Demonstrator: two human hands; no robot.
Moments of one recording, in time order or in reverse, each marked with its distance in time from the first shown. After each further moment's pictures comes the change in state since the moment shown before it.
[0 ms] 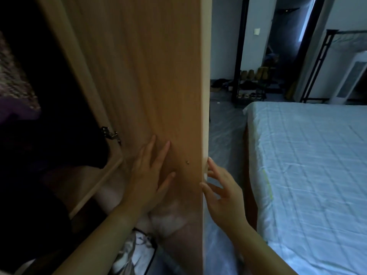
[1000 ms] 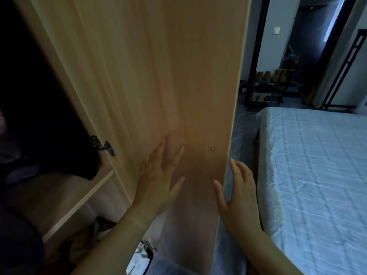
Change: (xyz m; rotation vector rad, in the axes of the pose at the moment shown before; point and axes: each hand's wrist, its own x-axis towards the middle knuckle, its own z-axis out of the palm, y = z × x) left_hand 0.065 0.006 0.059 0.125 -0.054 -0.097; right_hand 0.064 0.066 -0.026 -0.512 -0.049 0.089
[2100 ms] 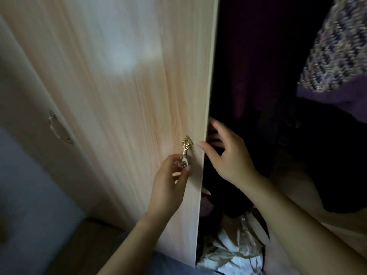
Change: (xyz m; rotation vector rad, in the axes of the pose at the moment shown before) left_hand -0.248 -0.132 -0.139 -0.007 0.957 -1.333; right_hand -0.054 -0.374 0.264 1.247 -1.202 -0.882
